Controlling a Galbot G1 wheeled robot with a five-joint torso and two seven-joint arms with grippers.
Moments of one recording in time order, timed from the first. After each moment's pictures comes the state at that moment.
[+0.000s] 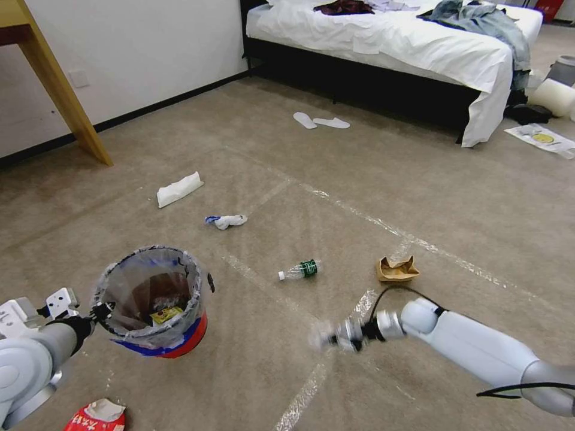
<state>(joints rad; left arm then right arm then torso) 1.54 -0.96 -0.95 -2.19 -1.54 0.65 -0.80 -0.47 0.87 -0.52 1.09 0.49 0.45 -0.76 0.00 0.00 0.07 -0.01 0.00</state>
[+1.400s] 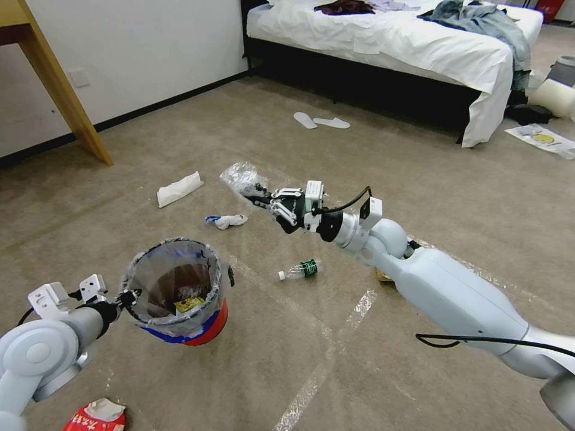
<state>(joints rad) 1.44 -0.88 -0.79 -2.10 -1.56 0.60 -0.72 -0.30 0.99 -0.42 1.60 0.97 0.32 -0.72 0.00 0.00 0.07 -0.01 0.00</state>
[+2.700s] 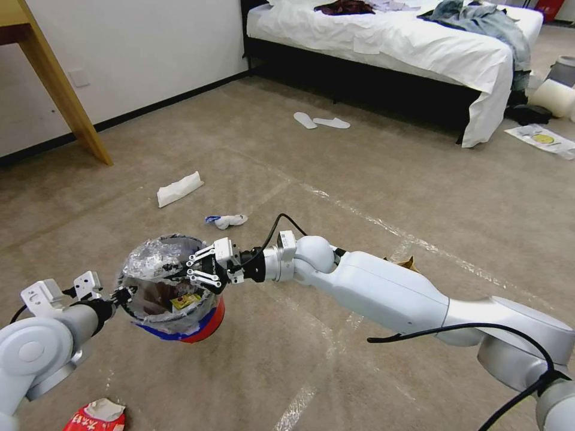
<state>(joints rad) 1.46 -0.87 -0.83 -2.13 -1.57 0.60 -0.73 -0.16 1.21 -0.74 1.46 0.89 0.34 -0.79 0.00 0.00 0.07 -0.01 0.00</state>
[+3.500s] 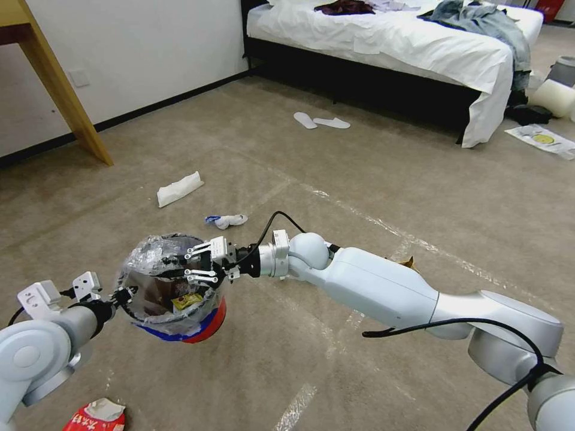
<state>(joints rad) 1.46 -0.87 -0.84 -2.15 -1.59 0.60 -0.75 -0.14 1.23 -0.76 1.39 0.82 0.38 -0.76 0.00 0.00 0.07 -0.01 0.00</state>
